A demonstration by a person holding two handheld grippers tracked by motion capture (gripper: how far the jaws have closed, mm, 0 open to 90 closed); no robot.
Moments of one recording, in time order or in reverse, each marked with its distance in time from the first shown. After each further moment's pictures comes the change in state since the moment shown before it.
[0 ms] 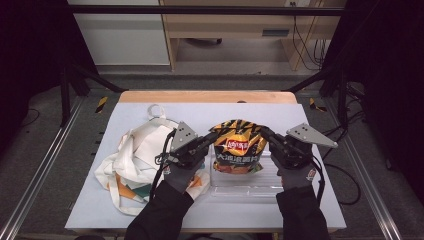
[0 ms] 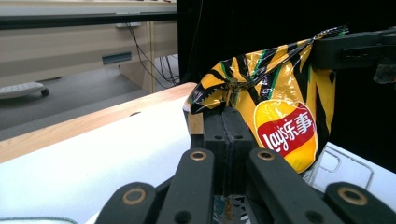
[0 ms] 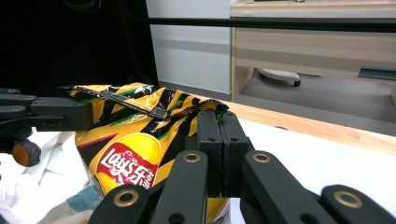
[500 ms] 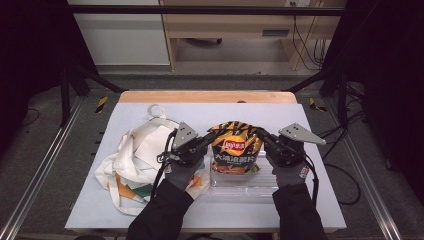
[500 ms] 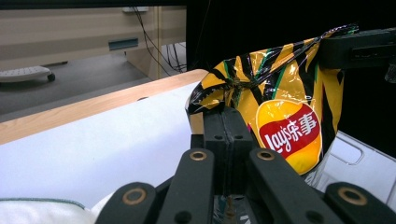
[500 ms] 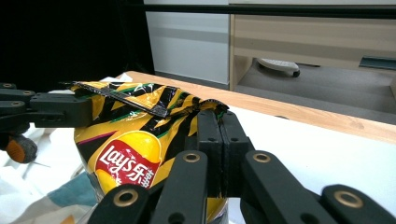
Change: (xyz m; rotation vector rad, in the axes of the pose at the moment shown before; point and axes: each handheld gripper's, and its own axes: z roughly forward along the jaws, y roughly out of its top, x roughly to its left) left arm 0.010 -0.013 0.013 0.042 0.028 -0.023; right arm -0.003 -0.013 0.020 0.041 -0.009 -0.006
